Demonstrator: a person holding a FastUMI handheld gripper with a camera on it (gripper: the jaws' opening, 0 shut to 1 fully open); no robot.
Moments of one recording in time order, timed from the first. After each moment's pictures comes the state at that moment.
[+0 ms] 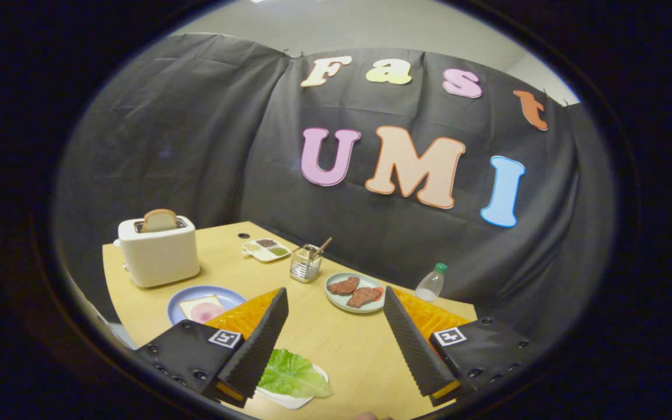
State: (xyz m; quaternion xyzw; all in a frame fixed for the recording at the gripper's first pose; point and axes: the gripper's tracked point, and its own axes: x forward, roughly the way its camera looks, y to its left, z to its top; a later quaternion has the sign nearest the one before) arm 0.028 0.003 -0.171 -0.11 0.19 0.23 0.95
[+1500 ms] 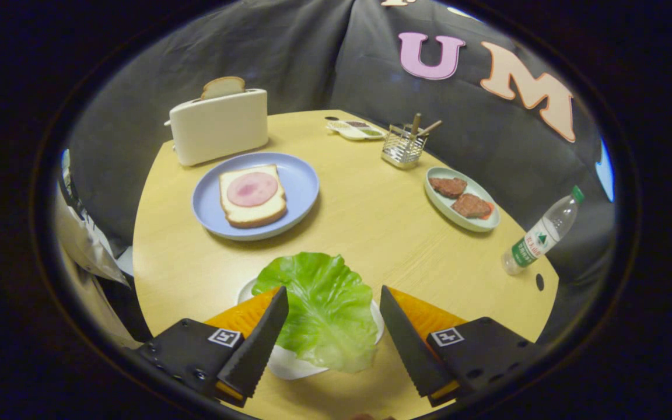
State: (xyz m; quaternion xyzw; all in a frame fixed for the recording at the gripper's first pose) arm -0.029 0.024 -0.395 -0.20 0.41 0.42 0.79
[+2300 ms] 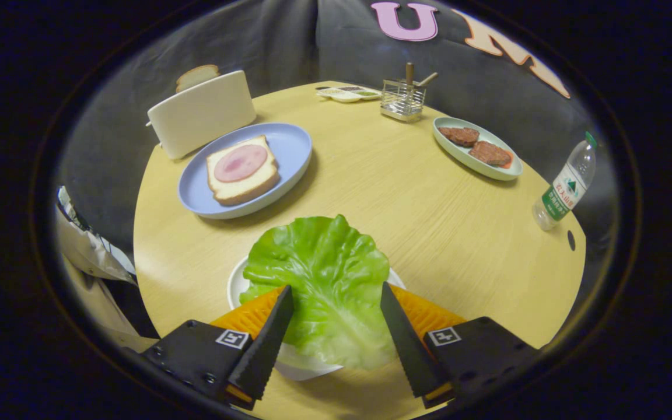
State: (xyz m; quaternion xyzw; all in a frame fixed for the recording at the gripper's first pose) arm -0.049 0.017 -0.434 -0.16 0.49 0.41 0.75
